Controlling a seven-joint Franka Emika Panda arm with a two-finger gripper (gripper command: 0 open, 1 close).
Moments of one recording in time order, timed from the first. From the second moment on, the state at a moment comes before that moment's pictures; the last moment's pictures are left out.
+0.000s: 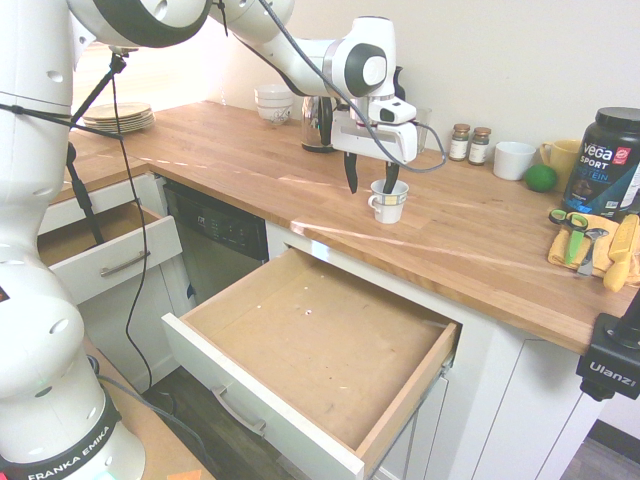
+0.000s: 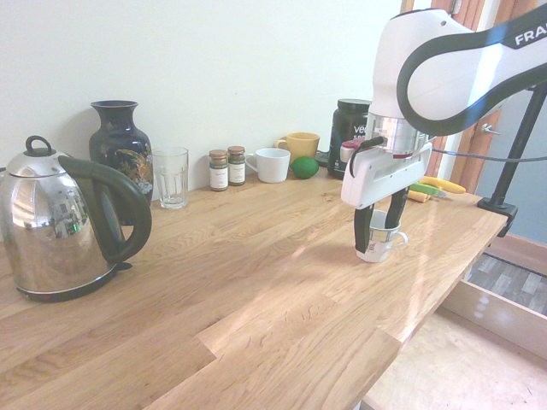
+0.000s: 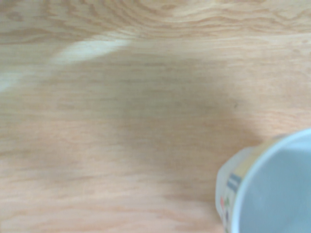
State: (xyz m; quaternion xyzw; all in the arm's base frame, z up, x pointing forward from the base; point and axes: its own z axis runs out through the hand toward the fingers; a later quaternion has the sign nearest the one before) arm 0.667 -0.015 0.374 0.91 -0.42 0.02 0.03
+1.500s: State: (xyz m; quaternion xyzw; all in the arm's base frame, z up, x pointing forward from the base) arm 0.674 -0.017 0.339 0.90 -0.43 0.00 0.02
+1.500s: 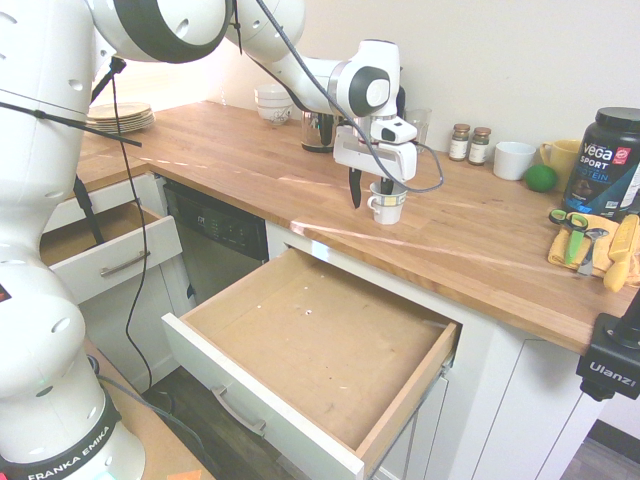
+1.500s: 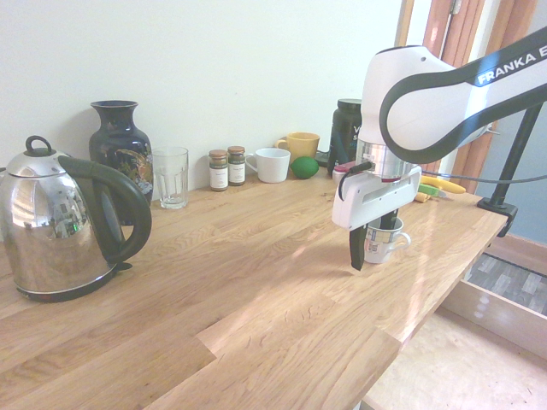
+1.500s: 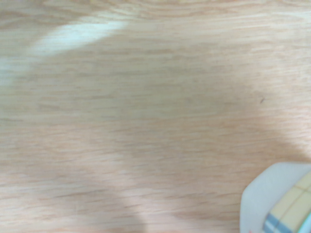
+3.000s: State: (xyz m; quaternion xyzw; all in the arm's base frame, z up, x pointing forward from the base) arm 0.662 -0.018 0.354 0.90 -0.43 0.01 0.02
